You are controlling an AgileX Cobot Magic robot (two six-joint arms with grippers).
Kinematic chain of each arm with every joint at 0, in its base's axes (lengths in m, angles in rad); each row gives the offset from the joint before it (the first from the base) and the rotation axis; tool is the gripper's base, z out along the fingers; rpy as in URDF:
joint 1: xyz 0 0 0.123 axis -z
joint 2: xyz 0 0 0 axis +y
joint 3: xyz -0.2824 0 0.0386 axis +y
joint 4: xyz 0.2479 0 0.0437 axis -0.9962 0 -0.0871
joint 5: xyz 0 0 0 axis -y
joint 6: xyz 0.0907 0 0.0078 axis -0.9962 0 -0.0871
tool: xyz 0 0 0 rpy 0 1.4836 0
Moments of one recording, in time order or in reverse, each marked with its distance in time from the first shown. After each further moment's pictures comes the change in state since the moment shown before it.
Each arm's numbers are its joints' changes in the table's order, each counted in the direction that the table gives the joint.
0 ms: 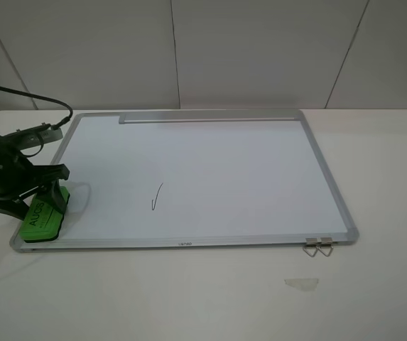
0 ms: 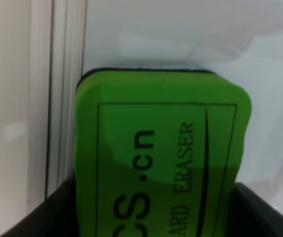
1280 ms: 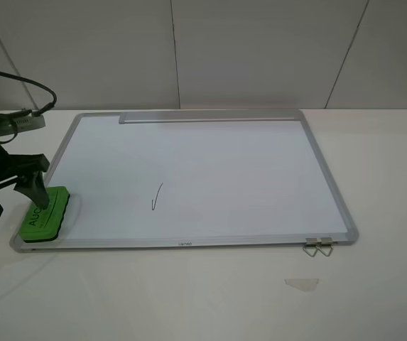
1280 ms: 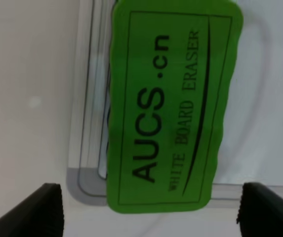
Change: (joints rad) left arm 0.000 -0.157 0.001 -0.101 -0.174 0.072; right arm 0.000 0.000 0.000 0.000 0.000 0.000
